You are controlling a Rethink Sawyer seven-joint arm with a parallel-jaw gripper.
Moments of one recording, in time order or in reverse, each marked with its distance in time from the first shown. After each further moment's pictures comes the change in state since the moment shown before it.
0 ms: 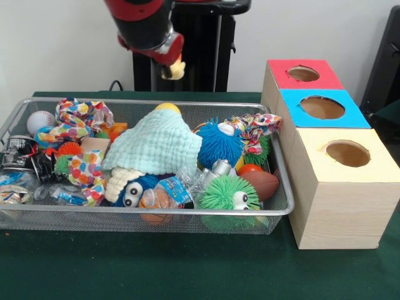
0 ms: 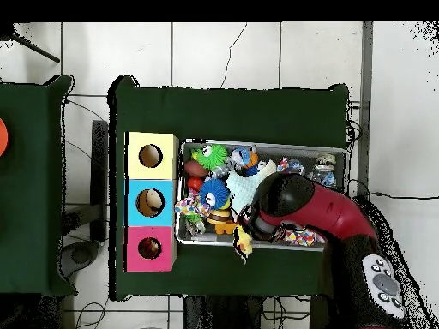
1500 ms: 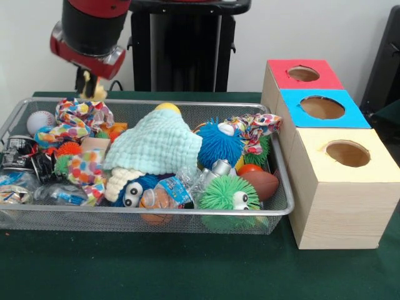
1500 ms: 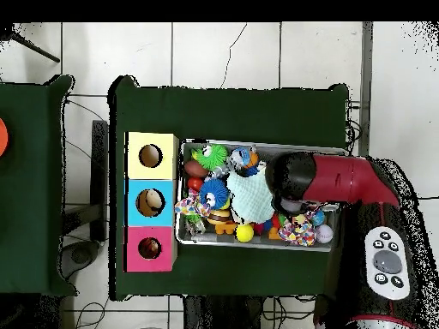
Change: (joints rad) arm 0.019 0.023 0.008 -0.292 -0.391 -0.018 0.000
